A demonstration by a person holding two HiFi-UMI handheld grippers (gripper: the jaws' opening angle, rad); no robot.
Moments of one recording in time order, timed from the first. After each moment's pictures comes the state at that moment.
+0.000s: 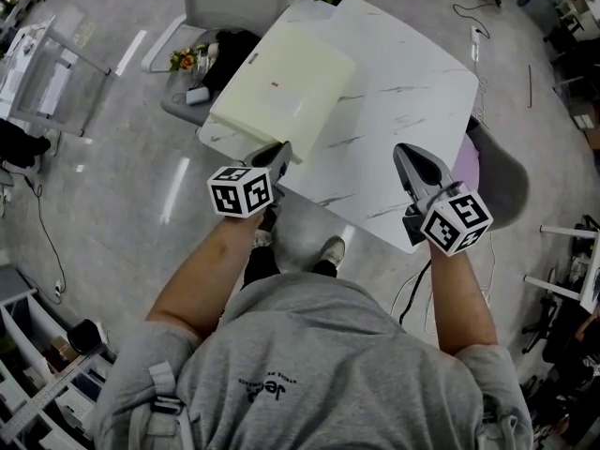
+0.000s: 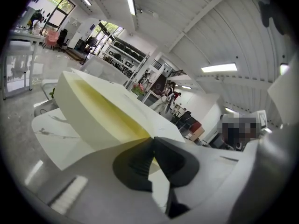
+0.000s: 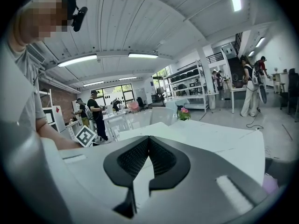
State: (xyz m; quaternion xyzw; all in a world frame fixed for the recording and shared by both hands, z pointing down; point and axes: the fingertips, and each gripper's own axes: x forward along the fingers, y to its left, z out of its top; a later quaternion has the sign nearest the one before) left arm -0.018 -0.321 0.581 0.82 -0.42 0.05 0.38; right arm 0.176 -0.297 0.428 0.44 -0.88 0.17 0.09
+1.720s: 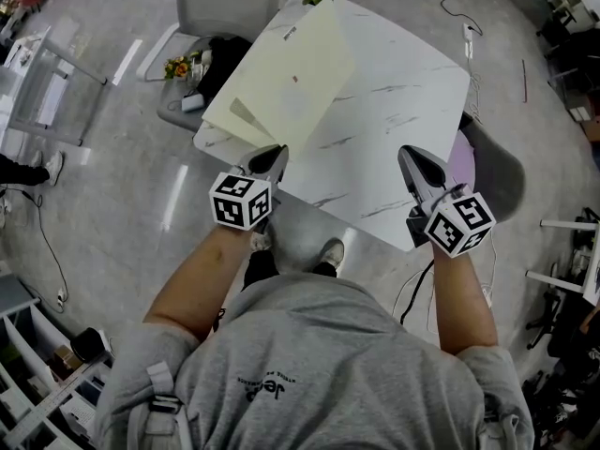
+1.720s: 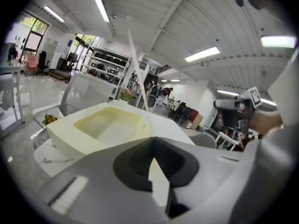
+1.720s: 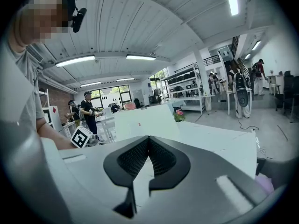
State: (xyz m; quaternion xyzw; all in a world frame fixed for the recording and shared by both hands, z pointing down) left arm -0.004 -0.314 0.564 0.87 -0.41 0.10 0.27; right arm 0.203 -0.287 0.420 0.46 -0.87 0.16 0.08
